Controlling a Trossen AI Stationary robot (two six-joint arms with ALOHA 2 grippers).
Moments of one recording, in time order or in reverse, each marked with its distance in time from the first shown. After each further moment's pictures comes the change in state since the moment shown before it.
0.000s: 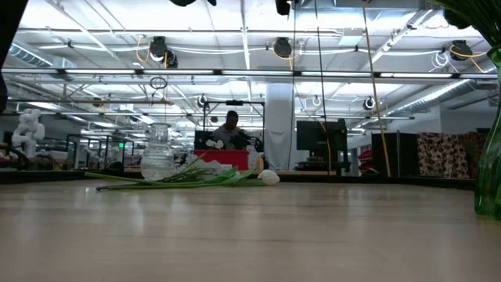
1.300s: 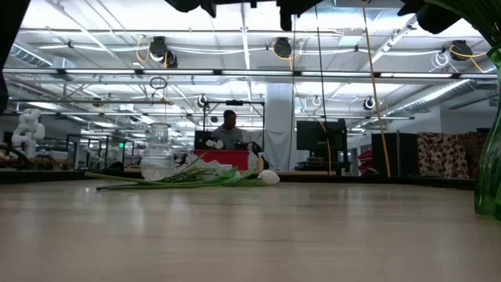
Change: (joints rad) left arm 0.045 0.000 0.000 -0.136 0.150 -0.051; right arm -0.099 0.140 0.085 -0.095 -0.132 0.204
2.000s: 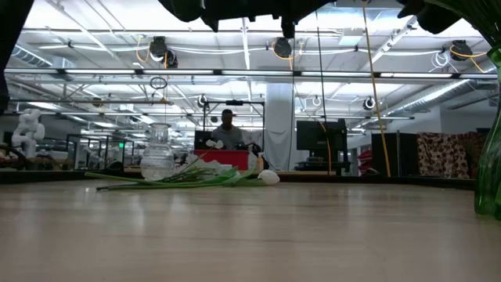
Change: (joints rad) left arm 0.092 0.000 0.000 -0.069 0.262 0.077; right arm 0.001 0.000 0.000 -0.067 -0.026 0.059
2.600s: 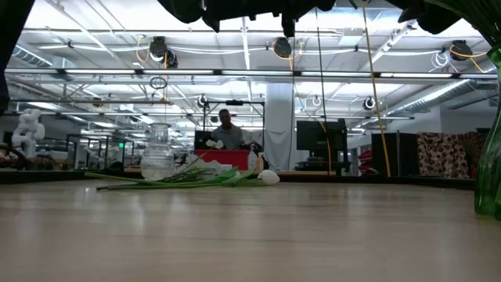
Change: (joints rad) left arm 0.008 0.000 0.000 0.045 0.016 -0.053; right arm 0.000 0.000 0.000 -0.115 -0.029 0.045
